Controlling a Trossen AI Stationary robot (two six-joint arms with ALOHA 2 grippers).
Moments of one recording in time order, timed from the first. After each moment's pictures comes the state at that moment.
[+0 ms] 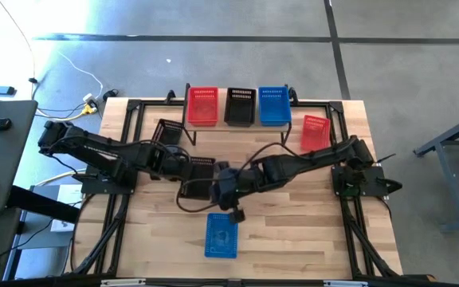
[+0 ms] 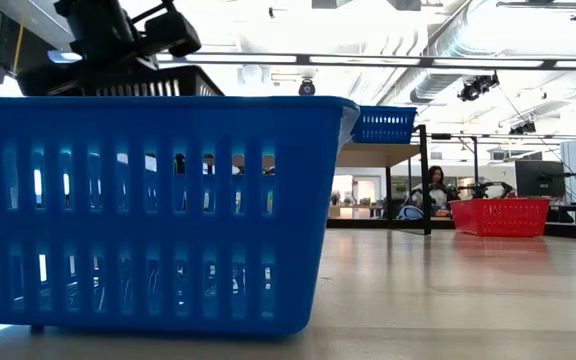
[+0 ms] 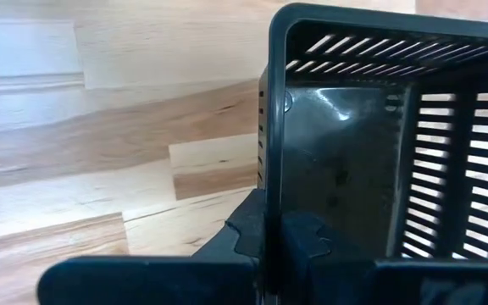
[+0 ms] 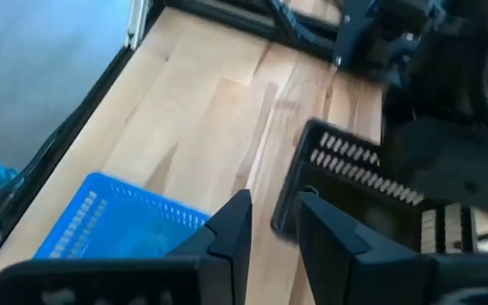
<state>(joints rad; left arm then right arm) -0.05 1.28 0.93 -0.86 -0.21 -1.63 0.26 1.94 1.91 -0.69 0.05 -0.14</state>
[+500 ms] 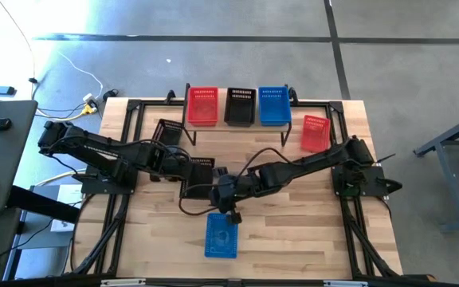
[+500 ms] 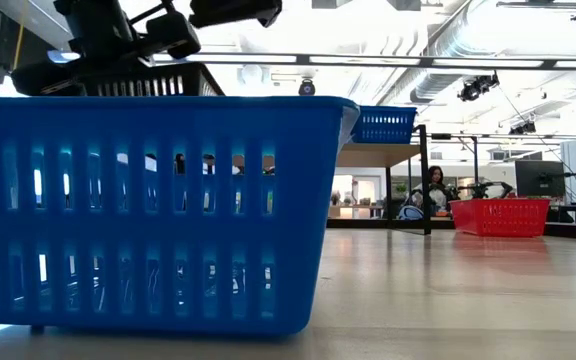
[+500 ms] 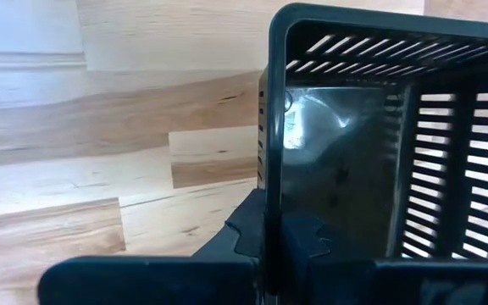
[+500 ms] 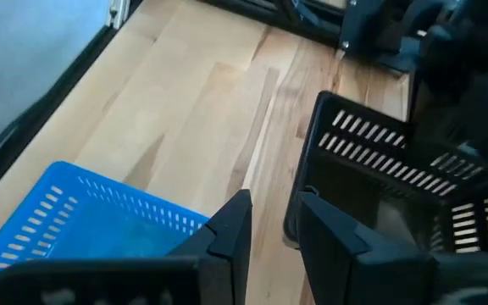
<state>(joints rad) -0.04 1.28 0.93 -0.86 -0.19 -1.68 0.26 1.94 1.68 -0.44 0.06 -0.16</state>
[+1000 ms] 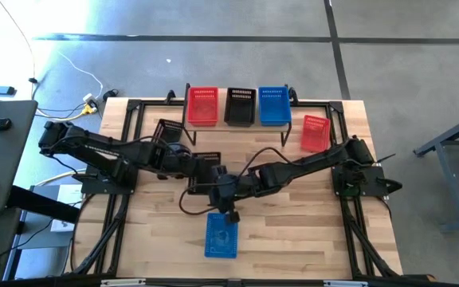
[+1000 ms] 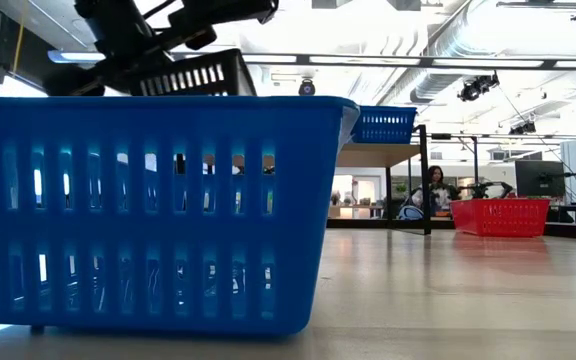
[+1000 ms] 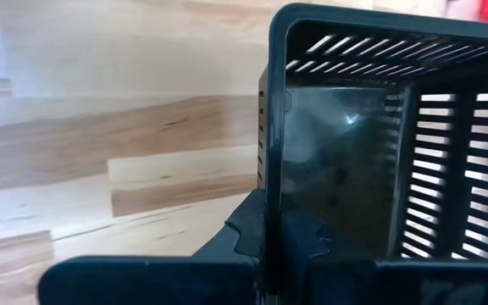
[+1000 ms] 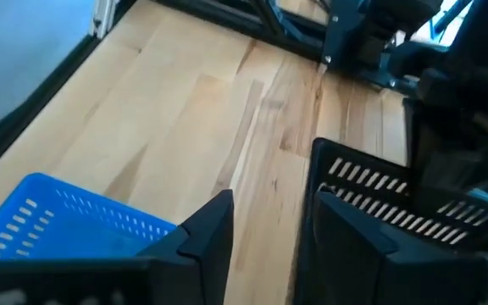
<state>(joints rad) -0.02 1.28 0.93 -0.73 -0.25 -1.66 0.26 1.94 1.67 -0.39 0.10 -0.18</state>
